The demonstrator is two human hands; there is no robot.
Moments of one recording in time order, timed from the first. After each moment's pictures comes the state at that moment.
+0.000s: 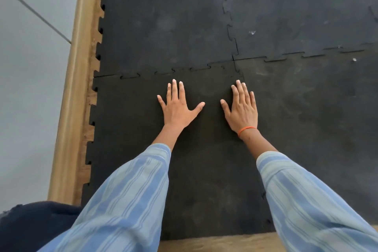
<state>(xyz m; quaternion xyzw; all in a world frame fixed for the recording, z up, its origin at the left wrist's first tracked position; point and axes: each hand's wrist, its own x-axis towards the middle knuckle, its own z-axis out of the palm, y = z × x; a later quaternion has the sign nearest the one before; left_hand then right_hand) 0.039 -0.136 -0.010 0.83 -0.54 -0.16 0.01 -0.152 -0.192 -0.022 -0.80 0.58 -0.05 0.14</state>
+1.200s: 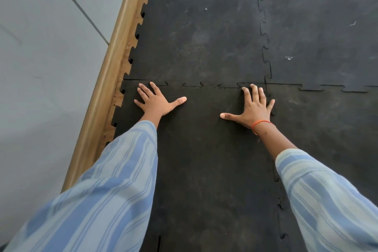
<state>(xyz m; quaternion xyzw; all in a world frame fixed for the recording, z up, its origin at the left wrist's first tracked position) 0.174 -0.147 0.021 0.91 -0.30 -0.27 -0.05 -0.091 -0.251 0.006 -0.80 0.55 0.07 0.23</state>
